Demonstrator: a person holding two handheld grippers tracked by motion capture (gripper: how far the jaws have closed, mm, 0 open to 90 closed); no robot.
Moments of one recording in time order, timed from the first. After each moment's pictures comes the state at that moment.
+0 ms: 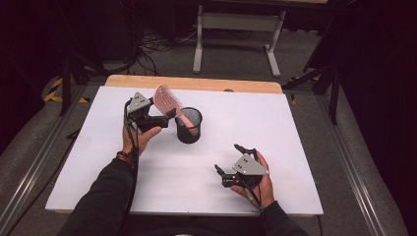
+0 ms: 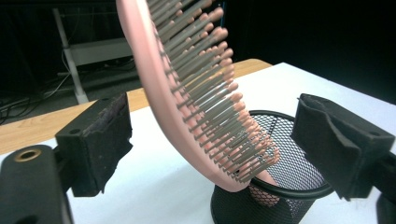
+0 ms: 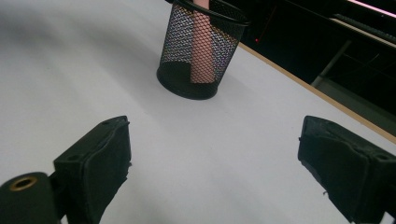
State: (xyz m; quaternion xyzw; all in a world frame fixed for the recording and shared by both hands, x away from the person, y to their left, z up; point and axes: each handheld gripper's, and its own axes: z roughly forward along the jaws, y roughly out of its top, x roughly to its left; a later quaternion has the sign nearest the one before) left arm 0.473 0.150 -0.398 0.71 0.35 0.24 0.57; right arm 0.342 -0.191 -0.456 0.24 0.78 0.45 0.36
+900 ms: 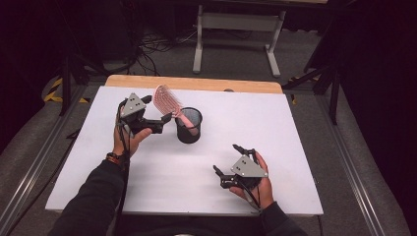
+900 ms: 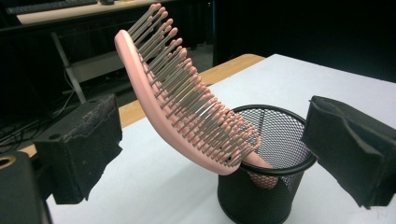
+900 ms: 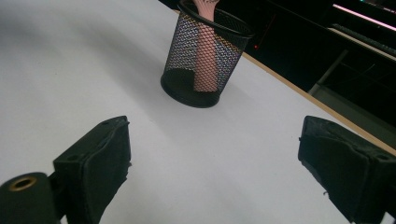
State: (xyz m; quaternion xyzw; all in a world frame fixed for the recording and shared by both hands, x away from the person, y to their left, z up) left arm 0.453 0.161 -0.384 0.73 0.30 0.27 0.56; right arm 0.337 -0.186 -0.452 0.23 0.78 0.45 0.37
